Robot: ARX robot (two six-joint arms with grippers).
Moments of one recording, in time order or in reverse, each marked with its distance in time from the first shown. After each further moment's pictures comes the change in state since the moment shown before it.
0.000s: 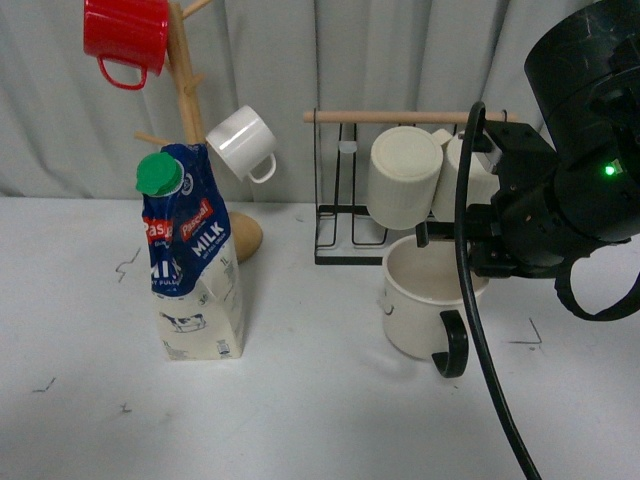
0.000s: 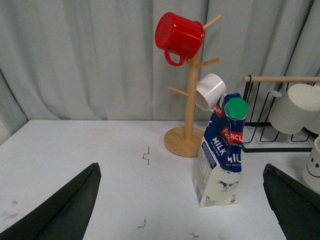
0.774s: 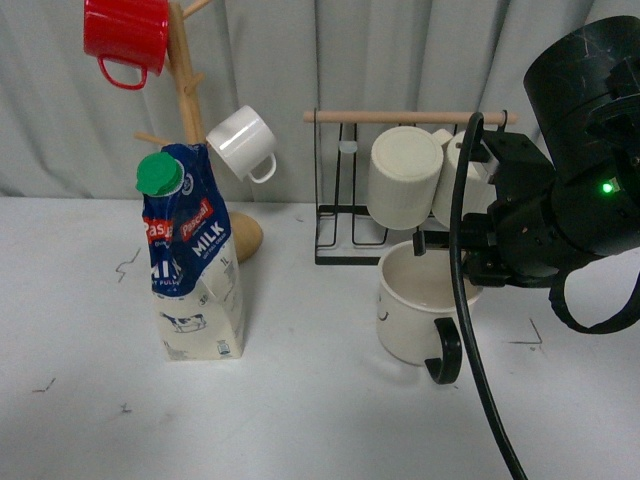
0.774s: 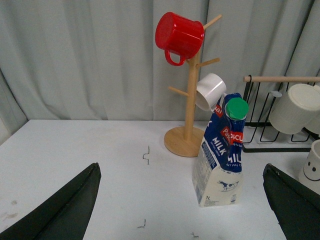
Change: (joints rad) left arm 0.000 0.000 0.000 0.000 0.000 0.000; right arm 0.000 0.015 -0.025 0.051 -0.031 0.008
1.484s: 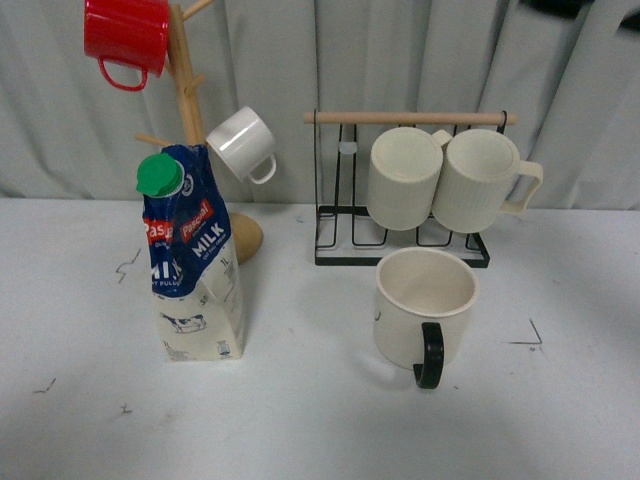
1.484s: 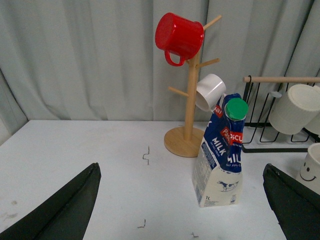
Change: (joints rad) left arm 0.000 0.000 0.000 0.001 0.000 0.000; right arm -0.072 -0.420 -0.146 0.348 0.063 0.021
